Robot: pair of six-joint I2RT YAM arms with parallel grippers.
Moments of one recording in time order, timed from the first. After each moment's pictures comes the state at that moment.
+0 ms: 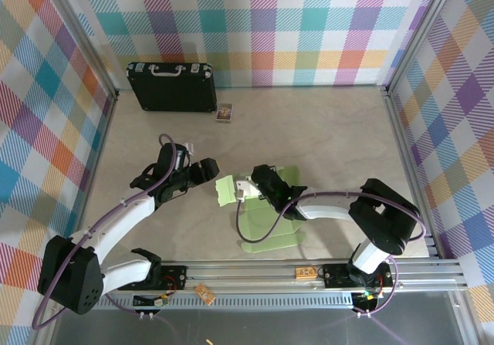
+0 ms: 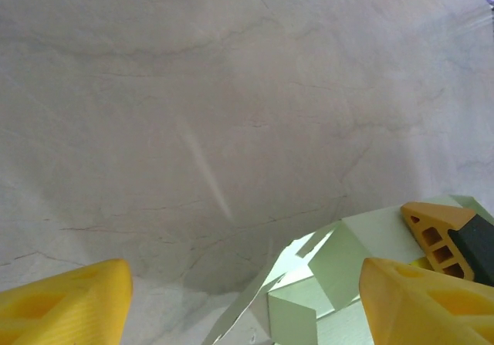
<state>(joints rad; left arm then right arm) -0.39 1.14 0.71 -0.32 0.18 -0.72 0.96 1.62 0.73 0.31 0.52 -1.19</state>
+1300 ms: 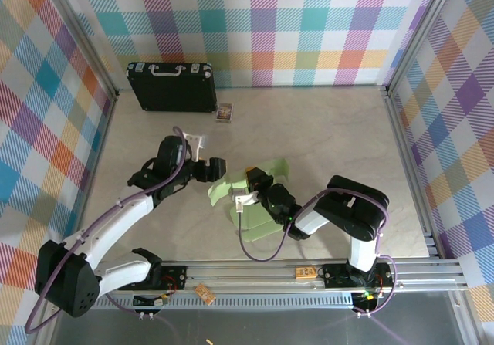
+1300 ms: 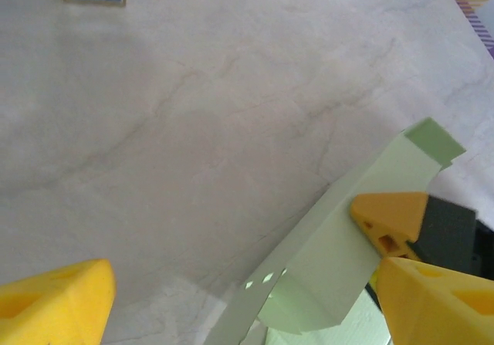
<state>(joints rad) -0.45 1.13 0.86 -0.38 0.16 -0.28 1.00 1.84 0.50 1.26 0.43 -1.43</state>
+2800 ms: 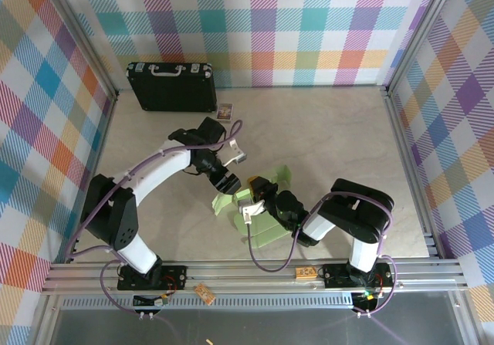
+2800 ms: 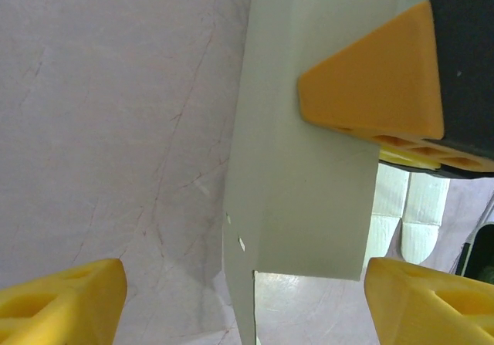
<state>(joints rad) -0.53 1.63 1.27 -0.93 0.38 0.36 1.01 1.81 0.39 1.30 0.33 -1.42</state>
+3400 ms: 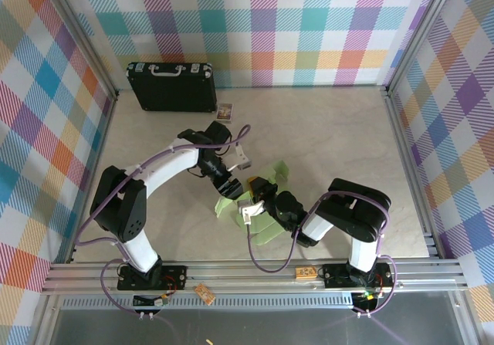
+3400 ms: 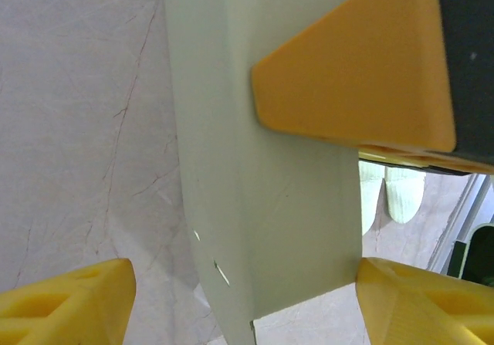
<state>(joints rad) -0.55 1.71 1.29 -0.96 0.44 0.41 1.01 1.83 0.39 1.33 0.32 -1.42</state>
